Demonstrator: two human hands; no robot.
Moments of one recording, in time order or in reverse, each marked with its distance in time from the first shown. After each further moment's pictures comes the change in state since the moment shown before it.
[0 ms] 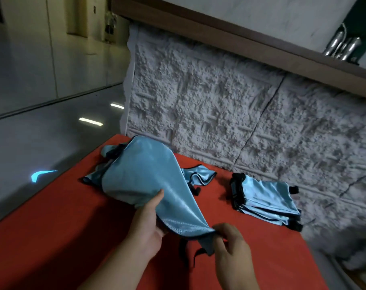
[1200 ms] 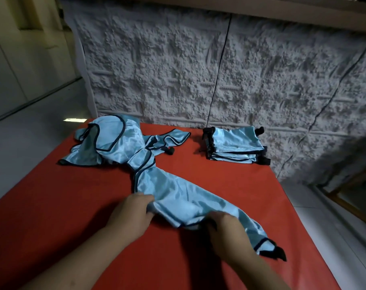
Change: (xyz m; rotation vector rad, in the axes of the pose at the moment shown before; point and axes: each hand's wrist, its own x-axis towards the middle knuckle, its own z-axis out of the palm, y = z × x) left_hand -0.040 -0.061 -0.053 1.858 -0.165 0.732; right_hand -0.077 0.090 -0.057 -0.431 -0.200 -0.084
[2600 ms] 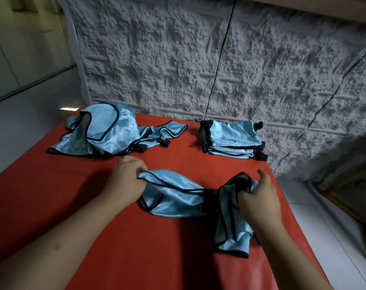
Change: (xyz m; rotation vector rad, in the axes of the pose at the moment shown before) left_hand 0.046 0.014 -0.022 -0.199 0.167 -0.063; right_hand 0.026 0.008 -0.084 0.250 0.266 0.549
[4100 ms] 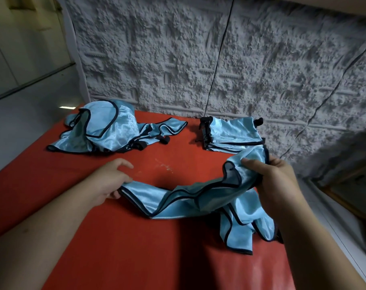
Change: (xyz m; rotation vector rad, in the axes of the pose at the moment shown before) left_hand 0.008 -0.021 -0.027 -0.428 -0.349 -0.622; right_hand 0.020 -0.022 -0.031 0.996 -0.306 0.029
